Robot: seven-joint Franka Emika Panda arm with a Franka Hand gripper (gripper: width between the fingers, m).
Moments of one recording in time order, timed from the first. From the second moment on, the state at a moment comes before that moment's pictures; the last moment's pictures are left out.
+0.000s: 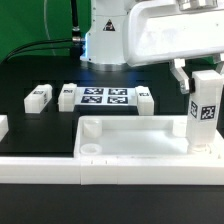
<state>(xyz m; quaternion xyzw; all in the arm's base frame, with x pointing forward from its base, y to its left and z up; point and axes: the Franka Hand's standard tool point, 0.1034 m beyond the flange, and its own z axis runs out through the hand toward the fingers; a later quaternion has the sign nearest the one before) 0.635 0.104 0.117 -0.97 -0.09 -0.21 0.05</state>
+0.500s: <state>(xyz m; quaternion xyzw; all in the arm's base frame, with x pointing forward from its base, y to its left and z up) 0.637 0.104 0.117 -0.97 -0.09 -0.22 0.05</state>
